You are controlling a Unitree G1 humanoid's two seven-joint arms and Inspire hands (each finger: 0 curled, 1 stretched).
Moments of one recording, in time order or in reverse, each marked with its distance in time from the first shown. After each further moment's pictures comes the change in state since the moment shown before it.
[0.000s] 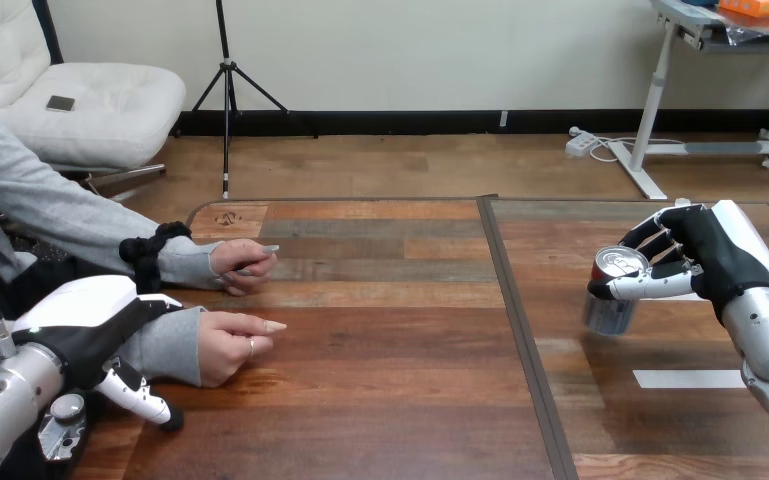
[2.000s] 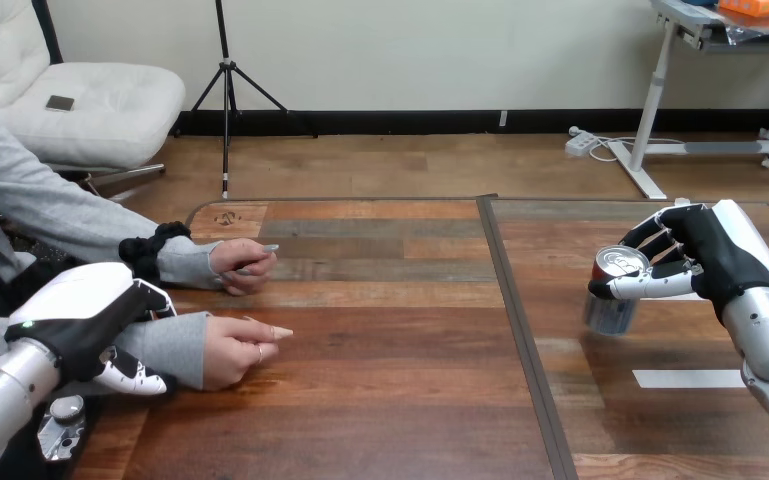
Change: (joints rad) left arm -0.007 0.012 -0.006 0.045 -0.060 -0.081 0.072; right arm 0.000 0.000 0.000 0.000 -0.002 0.000 -0.005
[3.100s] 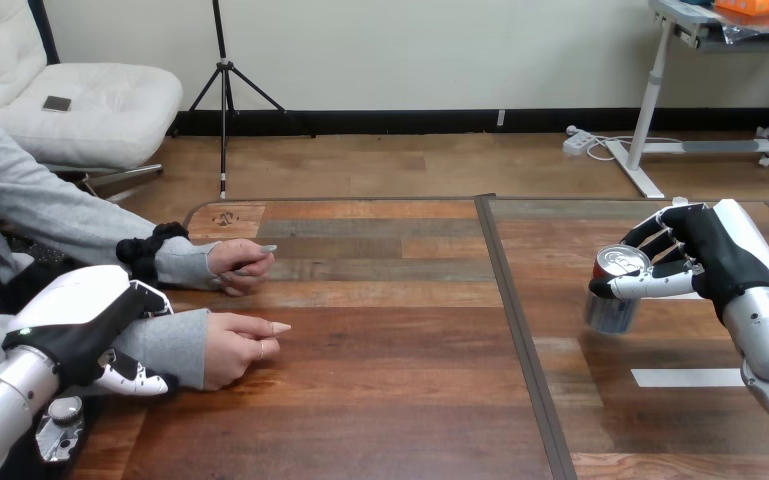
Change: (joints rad) left arm -0.002 -0.006 -0.011 0.042 -0.026 -0.026 0.050; right arm 0.000 0.000 0.000 0.000 0.000 0.000 -0.006
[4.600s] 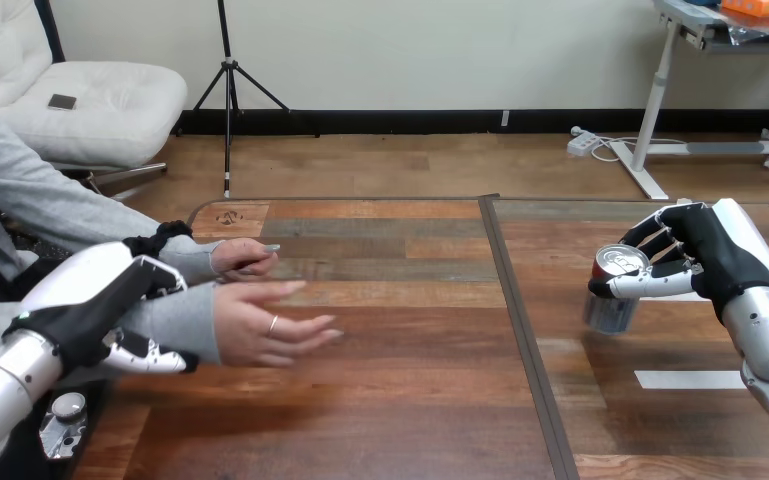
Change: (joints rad) left arm 0.010 0.000 0.034 -0.059 -0.155 -0.051 -0.067; right arm 0.000 0.000 0.001 0.000 -0.001 -0.005 0.000
